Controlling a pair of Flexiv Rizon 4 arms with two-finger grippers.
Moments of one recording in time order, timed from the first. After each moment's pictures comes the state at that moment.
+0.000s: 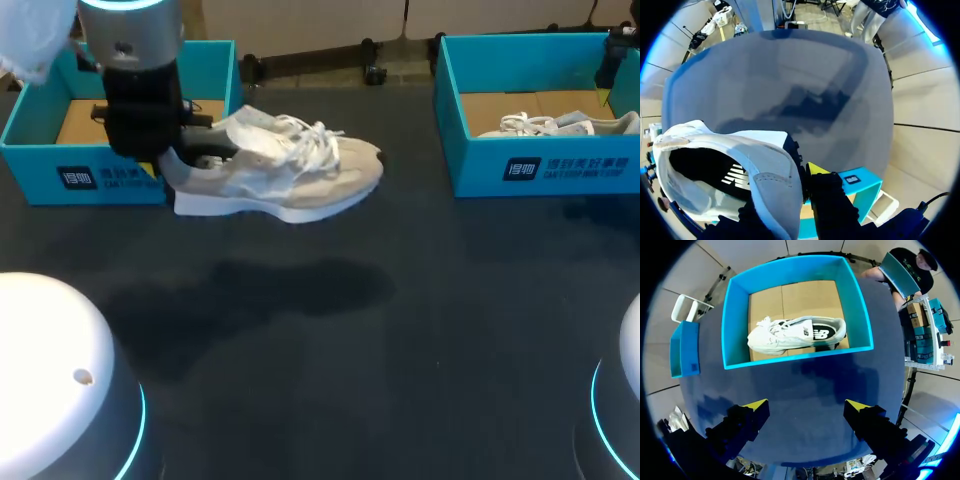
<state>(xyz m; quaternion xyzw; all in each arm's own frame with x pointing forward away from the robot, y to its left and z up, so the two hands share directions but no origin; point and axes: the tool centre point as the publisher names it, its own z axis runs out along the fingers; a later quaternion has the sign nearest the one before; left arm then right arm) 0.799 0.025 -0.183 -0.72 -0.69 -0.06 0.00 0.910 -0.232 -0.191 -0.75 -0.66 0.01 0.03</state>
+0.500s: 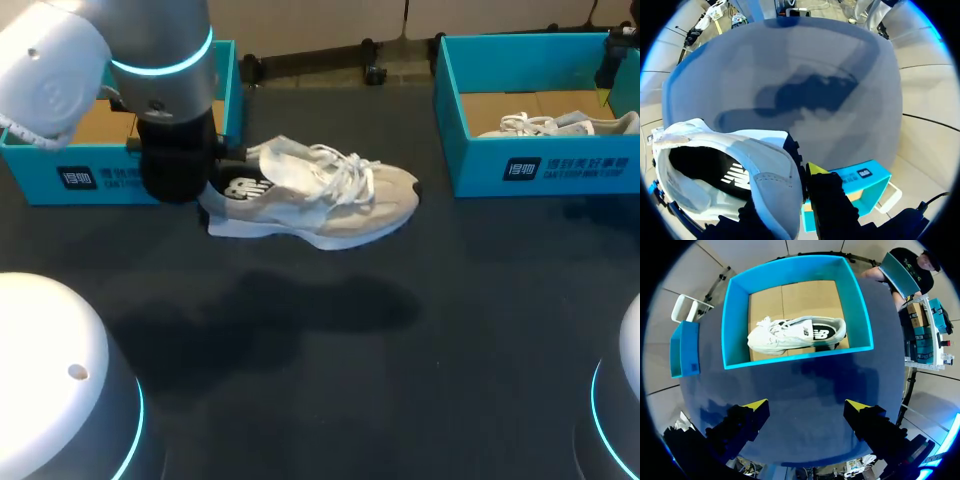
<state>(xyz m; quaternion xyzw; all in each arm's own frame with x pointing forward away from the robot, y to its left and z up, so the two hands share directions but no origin) 0.775 -0.019 -0.199 -0.73 -0.68 -0.08 -0.05 0.910 -0.232 -0.191 -0.75 -0.66 0.01 0.03</state>
